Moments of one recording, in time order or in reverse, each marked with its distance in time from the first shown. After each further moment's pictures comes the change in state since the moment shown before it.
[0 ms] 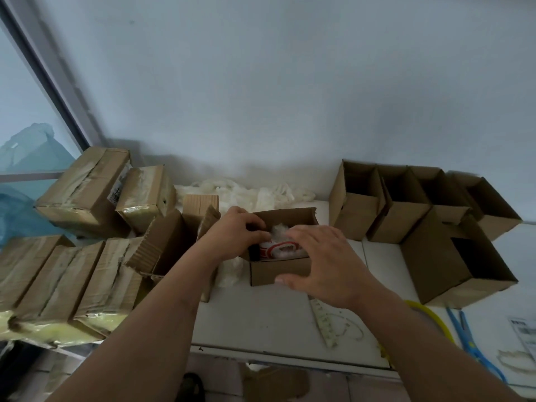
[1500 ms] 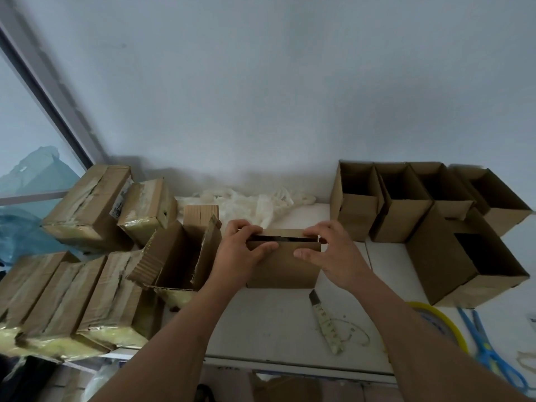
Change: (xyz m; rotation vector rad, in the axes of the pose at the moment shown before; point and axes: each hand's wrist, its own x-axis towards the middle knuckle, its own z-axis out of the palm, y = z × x) left_hand -0.019 0.000 0.043 -0.121 0.299 0.039; right_hand 0.017 0.051 0.035 0.605 0.108 0.379
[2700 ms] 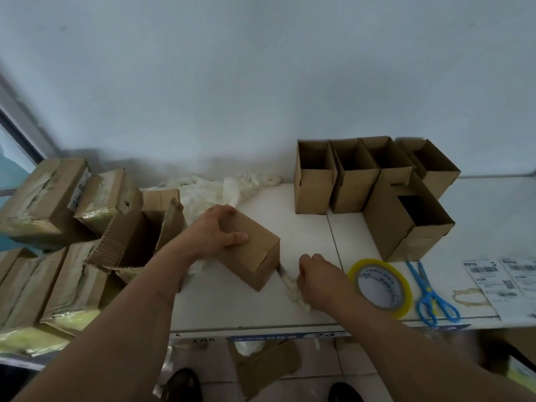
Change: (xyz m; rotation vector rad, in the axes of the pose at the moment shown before) left_hand 0.009 0.011 -0.011 0.113 -0.380 -0.069; right_hand -0.087 0.045 0.021 -0.585 -0.124 0.180
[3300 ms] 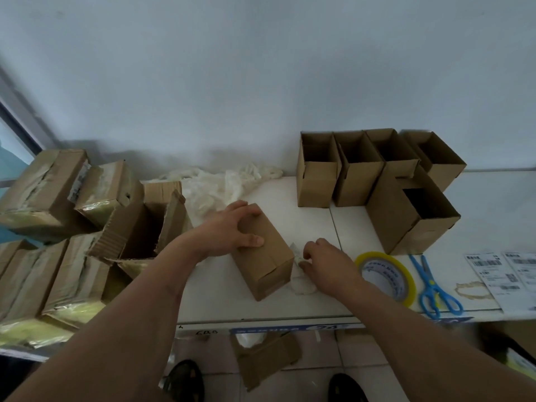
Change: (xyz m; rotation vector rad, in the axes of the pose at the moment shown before) left_hand 0.003 0.005 0.012 0.098 -0.193 0.152; right_hand 0.008 0.004 -0.011 0.019 0.037 -0.040
